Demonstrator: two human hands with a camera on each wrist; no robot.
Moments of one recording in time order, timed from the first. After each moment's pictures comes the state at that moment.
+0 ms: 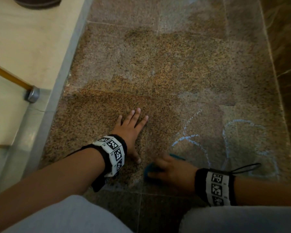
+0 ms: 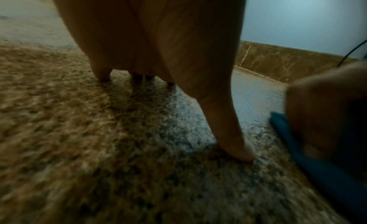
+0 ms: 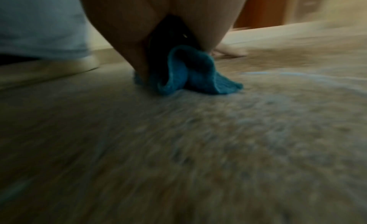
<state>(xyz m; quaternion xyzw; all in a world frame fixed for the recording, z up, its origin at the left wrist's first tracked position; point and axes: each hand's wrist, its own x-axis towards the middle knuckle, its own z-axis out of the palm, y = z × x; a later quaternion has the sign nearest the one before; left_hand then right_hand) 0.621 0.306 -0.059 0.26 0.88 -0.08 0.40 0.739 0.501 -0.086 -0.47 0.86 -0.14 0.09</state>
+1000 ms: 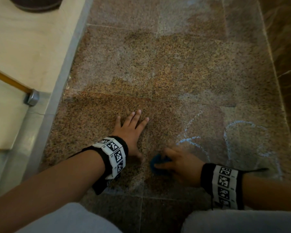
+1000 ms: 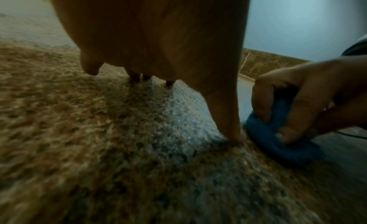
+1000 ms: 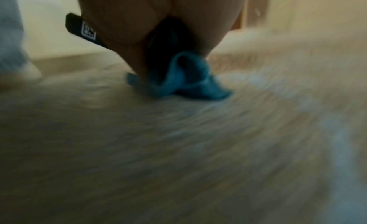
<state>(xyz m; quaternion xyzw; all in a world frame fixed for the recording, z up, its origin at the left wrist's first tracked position) 0.617 0.307 -0.061 0.25 0.88 -0.07 0.39 0.716 0.520 -0.079 -0.37 0.89 -0.21 0.18</state>
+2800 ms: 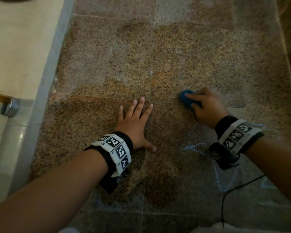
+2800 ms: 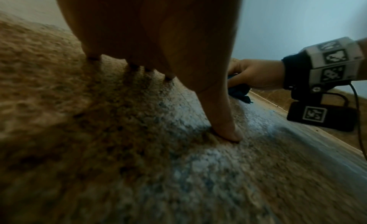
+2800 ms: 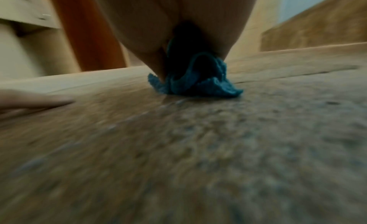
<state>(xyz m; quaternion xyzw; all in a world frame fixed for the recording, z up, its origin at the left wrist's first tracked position) 0.577 0.333 -0.077 0.22 0.91 0.00 0.35 0.576 0.589 -0.077 0.02 0.97 -0.20 0.10</state>
